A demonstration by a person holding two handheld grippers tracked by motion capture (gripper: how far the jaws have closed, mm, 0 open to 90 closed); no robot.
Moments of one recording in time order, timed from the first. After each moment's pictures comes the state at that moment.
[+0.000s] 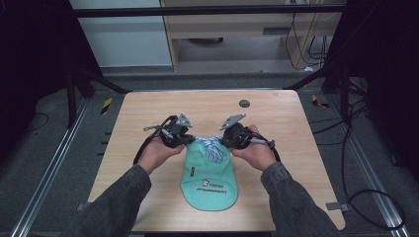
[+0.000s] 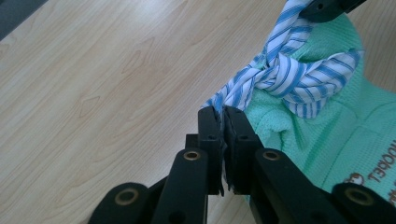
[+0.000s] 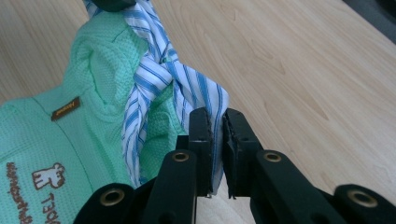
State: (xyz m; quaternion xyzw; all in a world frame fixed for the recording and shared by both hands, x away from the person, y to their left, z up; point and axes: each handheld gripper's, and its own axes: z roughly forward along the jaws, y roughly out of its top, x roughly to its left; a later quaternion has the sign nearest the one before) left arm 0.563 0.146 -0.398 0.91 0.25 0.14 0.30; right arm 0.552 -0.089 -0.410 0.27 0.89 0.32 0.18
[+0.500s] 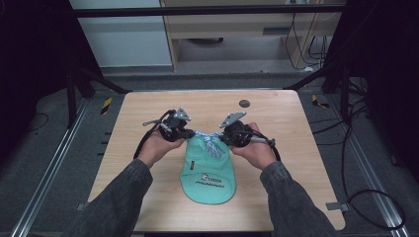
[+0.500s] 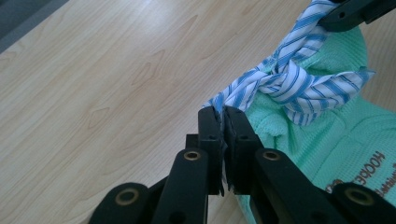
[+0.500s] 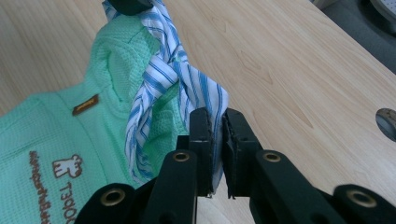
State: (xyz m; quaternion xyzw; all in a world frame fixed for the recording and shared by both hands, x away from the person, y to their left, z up) left arm 0.580 0.148 -0.394 0.90 0.26 0.13 0.32; right arm 0.552 -0.089 -0.402 0.27 0.88 0.33 0.20
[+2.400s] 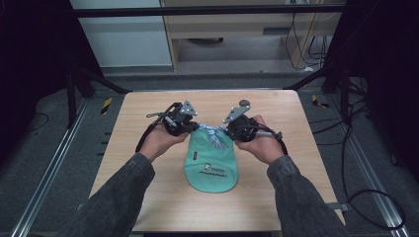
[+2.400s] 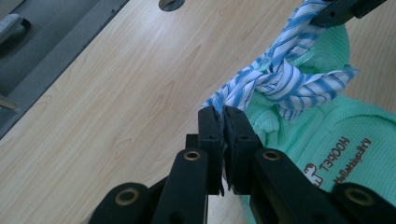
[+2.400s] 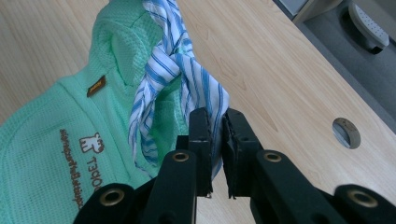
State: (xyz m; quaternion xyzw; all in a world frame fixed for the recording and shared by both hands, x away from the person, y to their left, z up) left arm 0.577 0.130 -0.362 0.91 0.22 0.18 0.31; right arm 0.553 -0.101 -0.376 0.24 0.89 0.32 0.23
